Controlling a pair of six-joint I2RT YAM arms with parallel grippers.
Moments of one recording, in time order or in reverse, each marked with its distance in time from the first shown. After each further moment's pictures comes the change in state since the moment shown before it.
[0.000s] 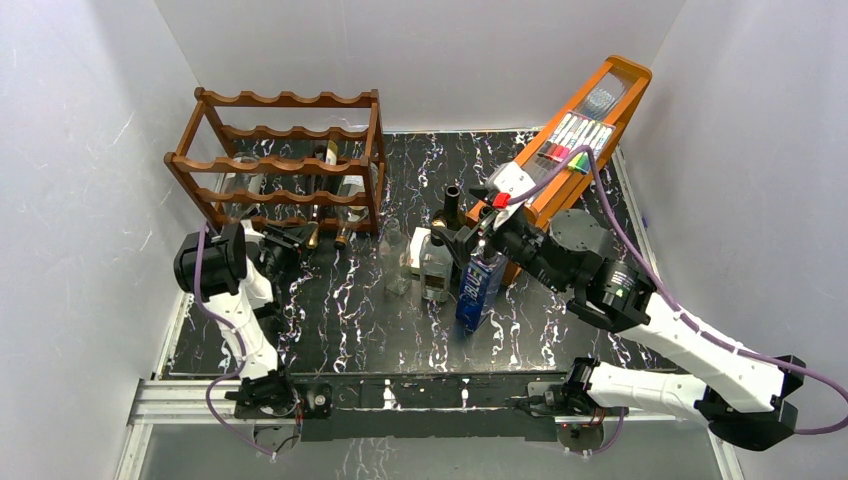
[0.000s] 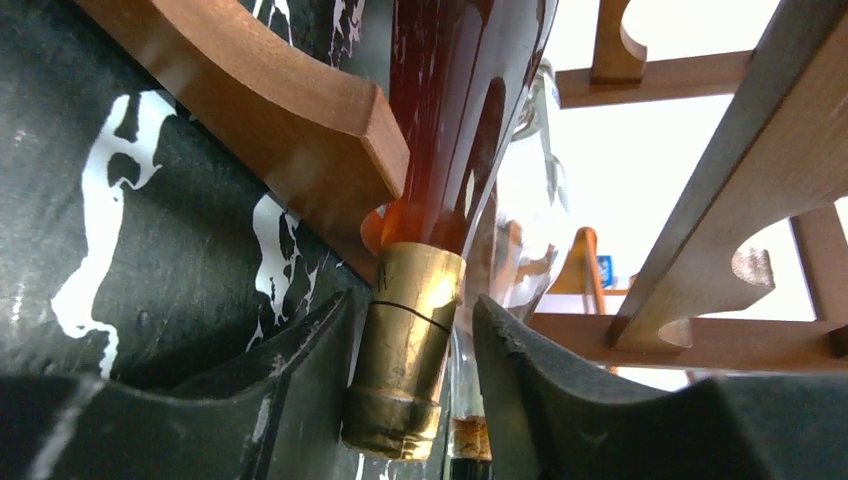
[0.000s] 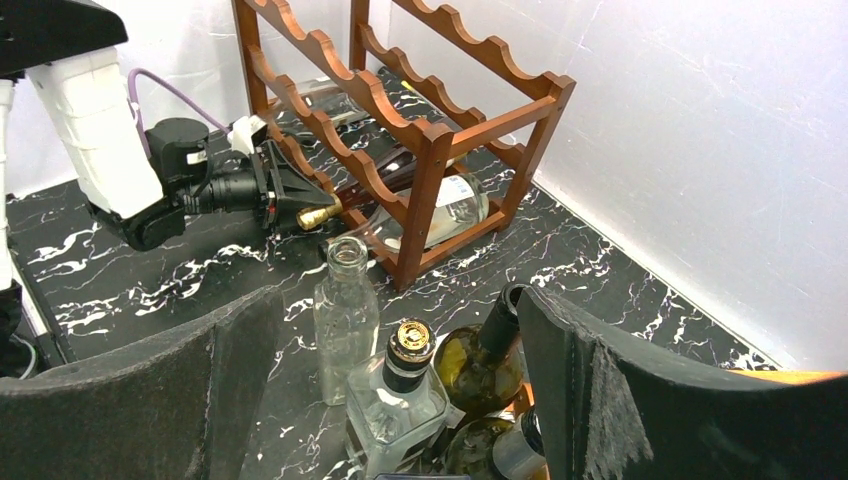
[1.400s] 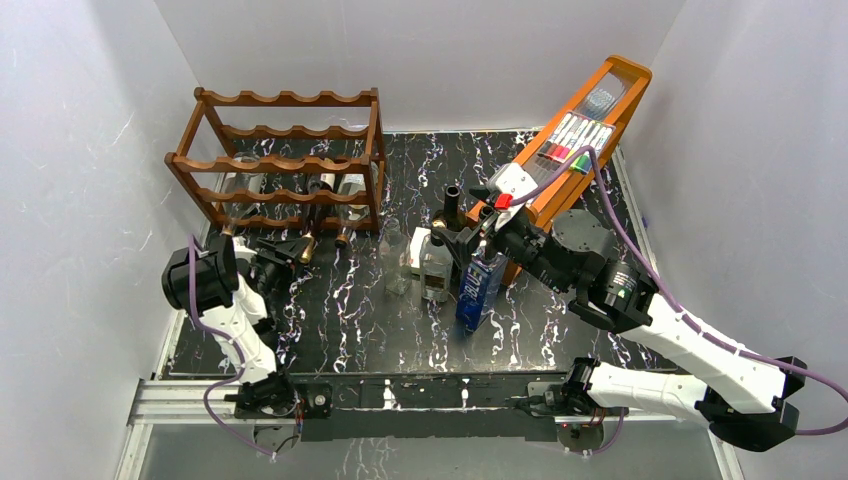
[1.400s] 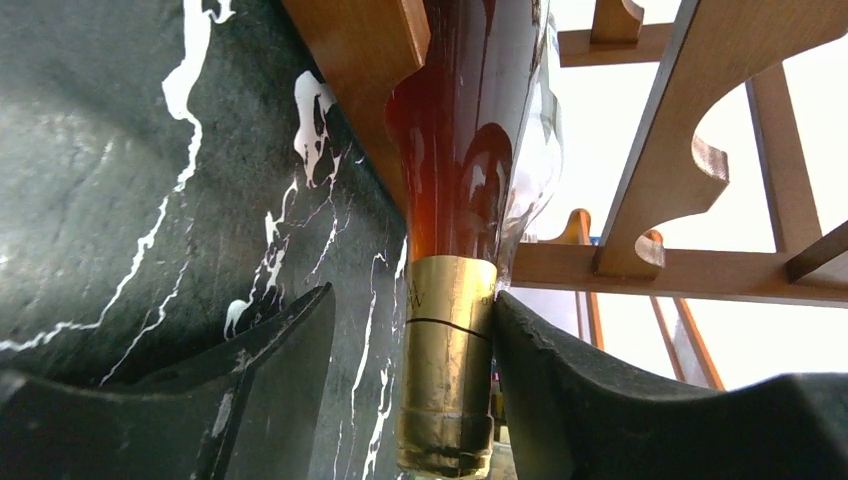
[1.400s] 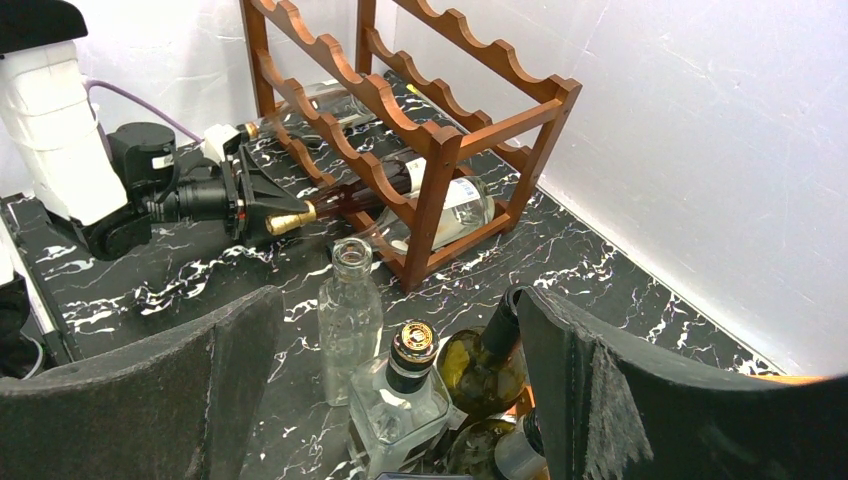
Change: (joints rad) left arm 0.094 -0.105 -0.174 0.004 0.072 -0.004; right arm 0.000 -0.009 0.000 -0.003 -0.014 -0.001
